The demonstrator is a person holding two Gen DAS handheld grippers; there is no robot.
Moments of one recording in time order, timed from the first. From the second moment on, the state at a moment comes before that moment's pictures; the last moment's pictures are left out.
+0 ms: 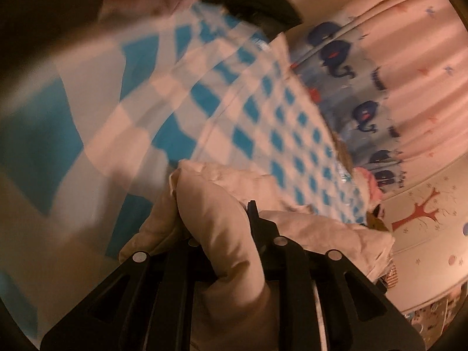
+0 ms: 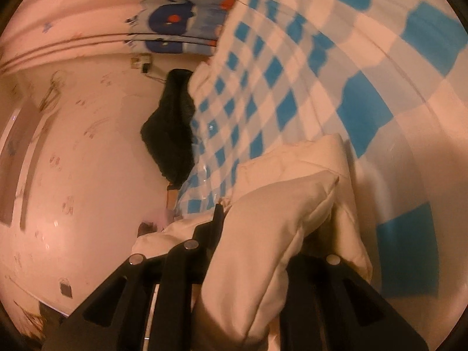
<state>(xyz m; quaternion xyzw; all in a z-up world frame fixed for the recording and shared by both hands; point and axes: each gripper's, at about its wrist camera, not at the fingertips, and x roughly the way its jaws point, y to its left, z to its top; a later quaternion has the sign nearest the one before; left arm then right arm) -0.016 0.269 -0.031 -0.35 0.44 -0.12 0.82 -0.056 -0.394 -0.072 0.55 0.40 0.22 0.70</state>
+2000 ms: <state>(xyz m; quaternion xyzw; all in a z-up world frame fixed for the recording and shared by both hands) 0.007 0.171 0.001 -0.12 0.47 -0.13 0.86 -0.037 -0.273 -0.002 0.11 0.48 0.05 0.87</state>
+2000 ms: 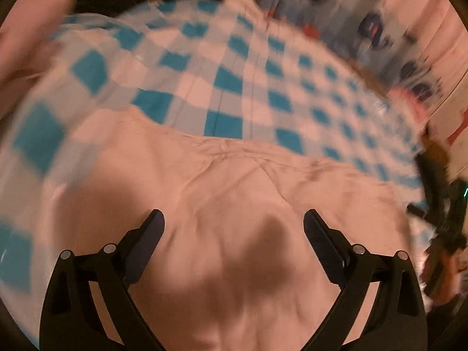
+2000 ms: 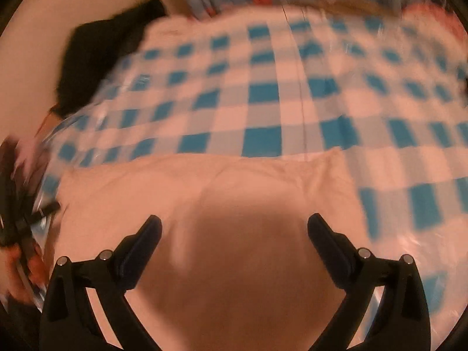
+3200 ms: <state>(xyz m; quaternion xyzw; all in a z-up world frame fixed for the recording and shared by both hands) -0.236 0.258 -0.039 -0.38 0.44 -0.23 0.78 -0.187 -0.088 -0.055 0.36 0.51 0.28 0.73</state>
